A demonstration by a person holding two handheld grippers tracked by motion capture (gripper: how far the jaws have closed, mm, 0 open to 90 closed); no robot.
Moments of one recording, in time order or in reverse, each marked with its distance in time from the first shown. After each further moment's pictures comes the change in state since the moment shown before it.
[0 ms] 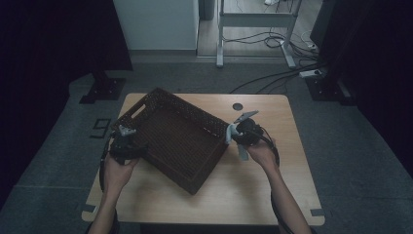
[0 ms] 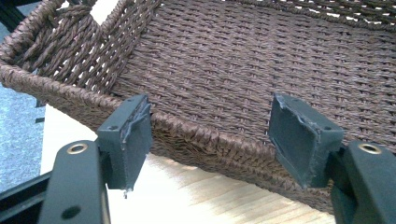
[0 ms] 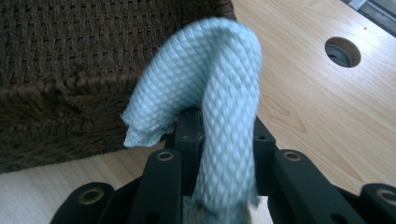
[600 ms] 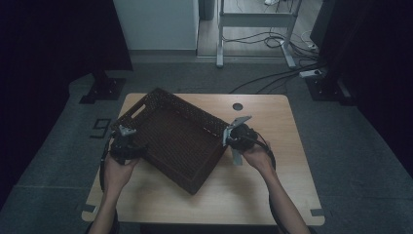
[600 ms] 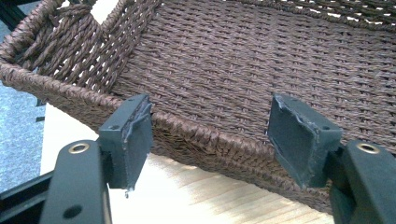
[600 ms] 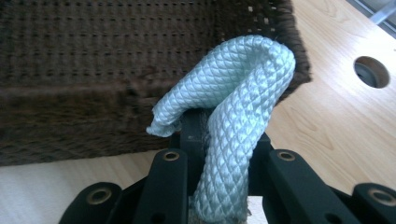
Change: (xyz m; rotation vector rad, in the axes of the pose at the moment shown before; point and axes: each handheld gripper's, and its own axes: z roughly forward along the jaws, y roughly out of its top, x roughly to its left) left arm -0.001 0.000 0.000 0.001 0.005 -0.004; right arm 0.024 0.001 -0.002 -0.021 0.046 -0.085
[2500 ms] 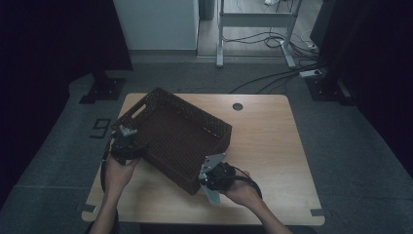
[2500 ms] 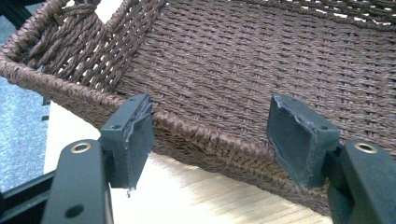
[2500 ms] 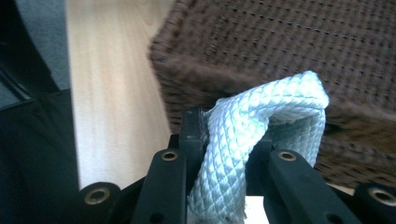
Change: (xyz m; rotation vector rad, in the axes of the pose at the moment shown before) left arm -0.003 0.000 0.000 0.005 0.023 0.002; right arm 0.131 -0.011 -0.019 -0.054 0.305 -0.254
